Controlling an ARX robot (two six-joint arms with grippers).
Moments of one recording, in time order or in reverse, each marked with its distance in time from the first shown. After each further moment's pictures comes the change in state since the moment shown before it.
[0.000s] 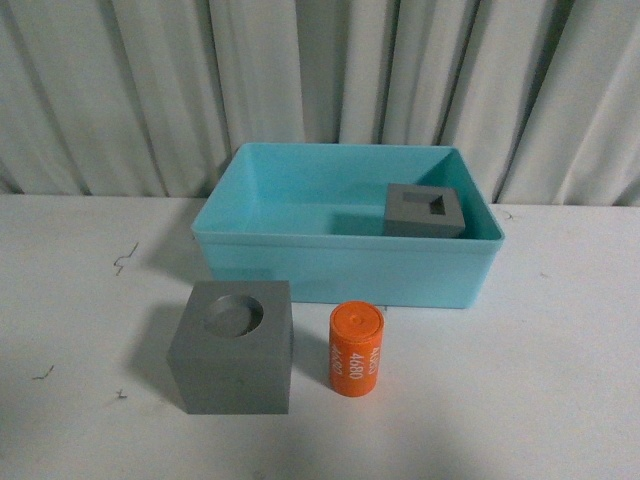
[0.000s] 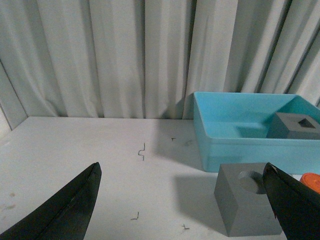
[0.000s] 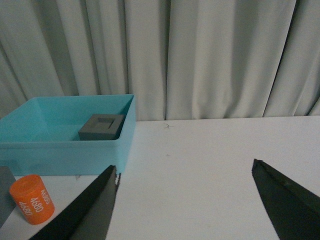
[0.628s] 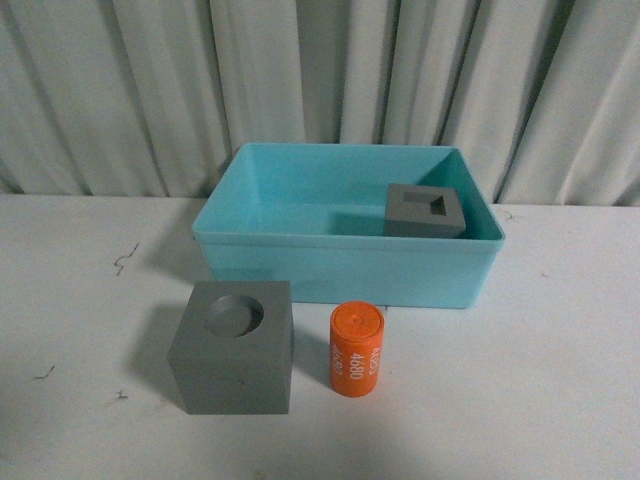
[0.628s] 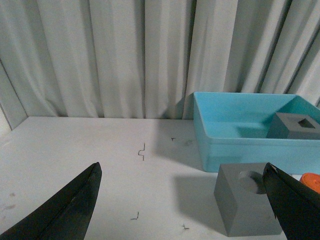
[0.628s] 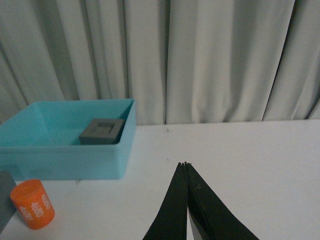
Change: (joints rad) left arm 0.000 0.000 0.000 -0.001 0.000 0.000; right arm 0.000 -0.001 0.003 0.019 0.000 0.001
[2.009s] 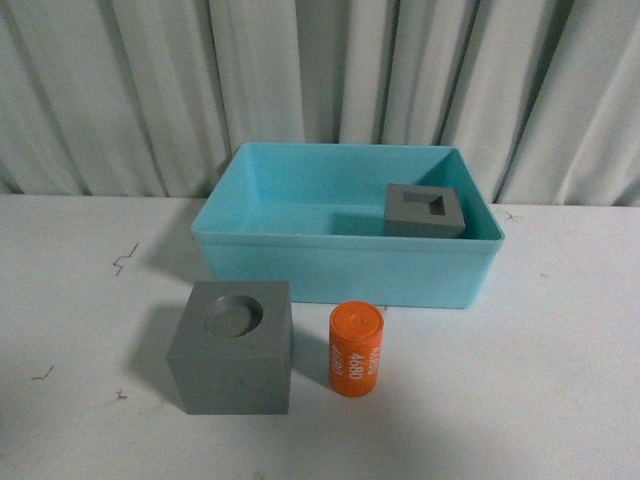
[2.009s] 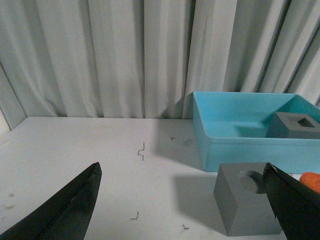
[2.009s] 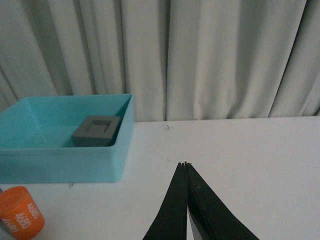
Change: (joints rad) left arm 0.000 0.000 0.000 0.000 0.001 0.000; right arm -0.005 0.594 -0.003 0.553 0.004 0.000
